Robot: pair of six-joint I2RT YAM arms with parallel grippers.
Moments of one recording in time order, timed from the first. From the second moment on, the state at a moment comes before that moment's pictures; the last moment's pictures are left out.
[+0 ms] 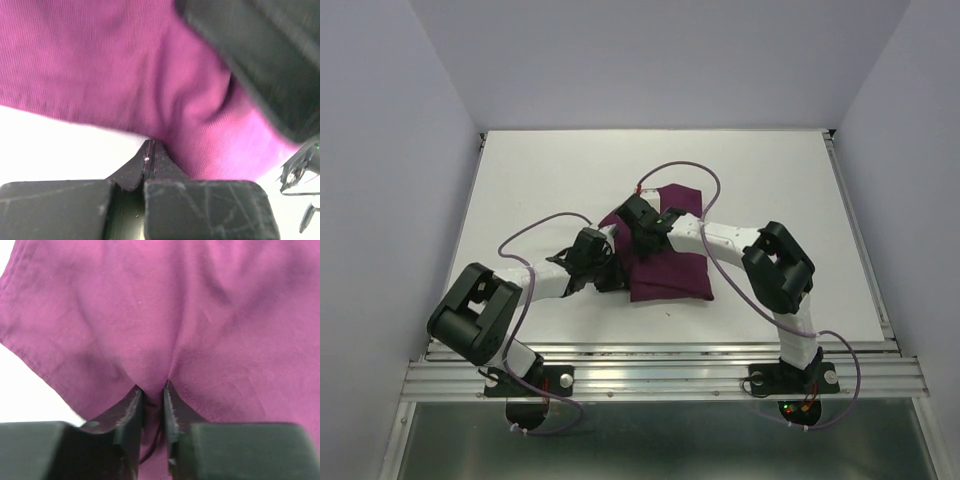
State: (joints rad) left arm -0.56 1.50 0.58 0.06 0.32 -0.65; right arm 0.87 2.03 1.52 -0.52 0.34 0.69
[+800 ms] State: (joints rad) left arm -0.45 1.45 0.71 -0.09 0.26 -0.63; right arm 0.88 1.76 1.13 -0.21 0.25 0.61
